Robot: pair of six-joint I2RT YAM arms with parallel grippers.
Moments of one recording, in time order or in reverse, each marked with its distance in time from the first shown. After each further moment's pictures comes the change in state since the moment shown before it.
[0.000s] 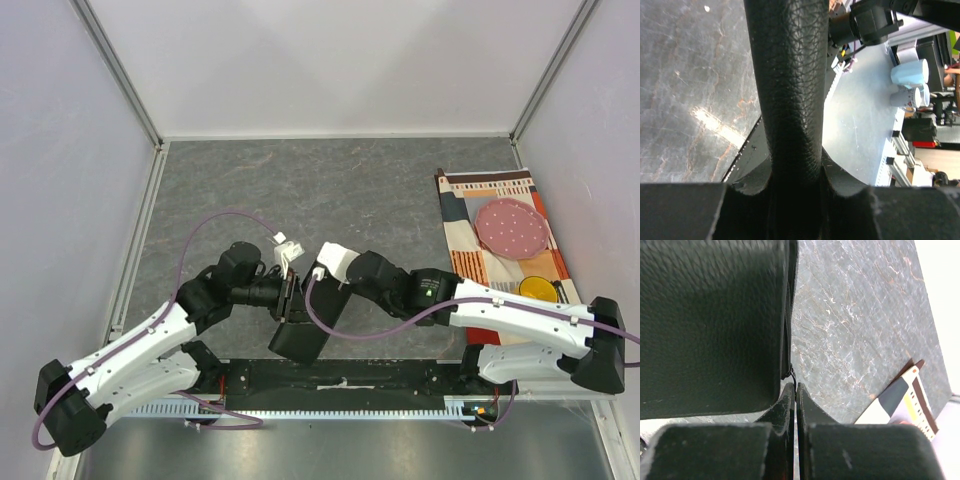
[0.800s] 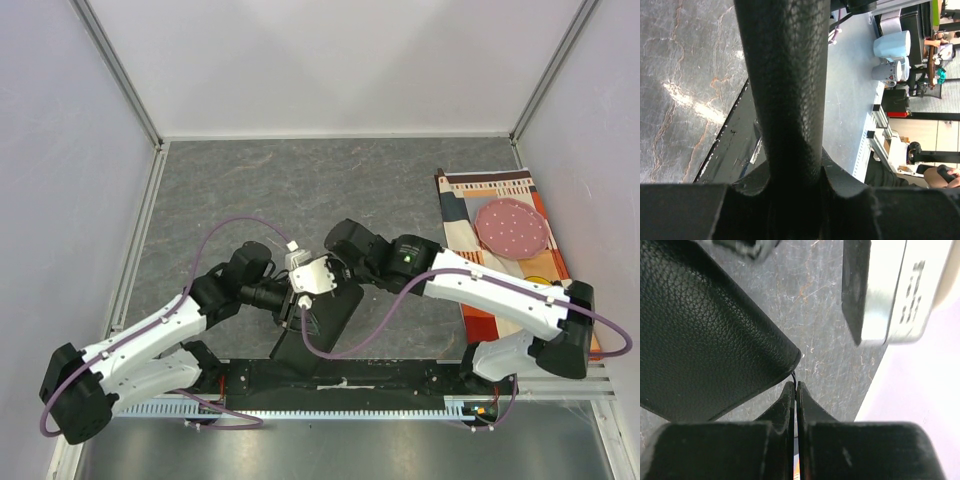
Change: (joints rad) left arm -0.007 0.088 -0.022 0.016 0.167 -0.002; right arm -0.063 0.180 0.306 -0.215 -0.377 -0.731
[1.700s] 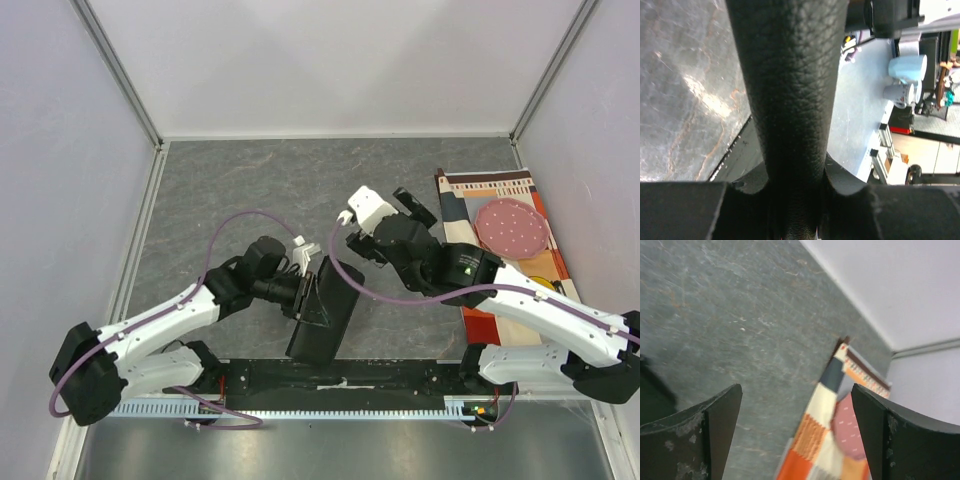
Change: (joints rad) left arm -0.029 0.117 0.039 0.026 -0.106 -0.068; right arm -0.028 -0.212 -0.037 0.100 0.598 0.637
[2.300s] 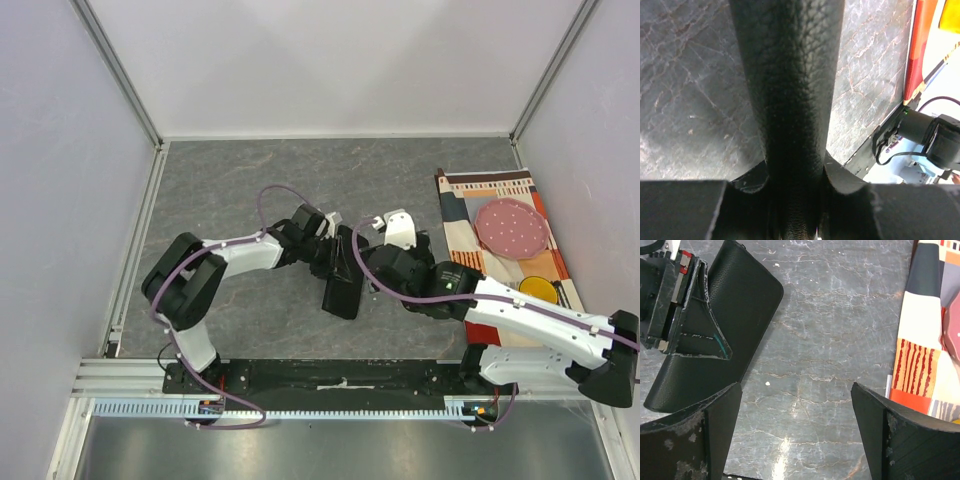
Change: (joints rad) left arm 0.101 0.686 0.331 0.164 -0.195 -0.056; right arm -0.007 -0.031 -0.264 -0.097 -0.030 0.830
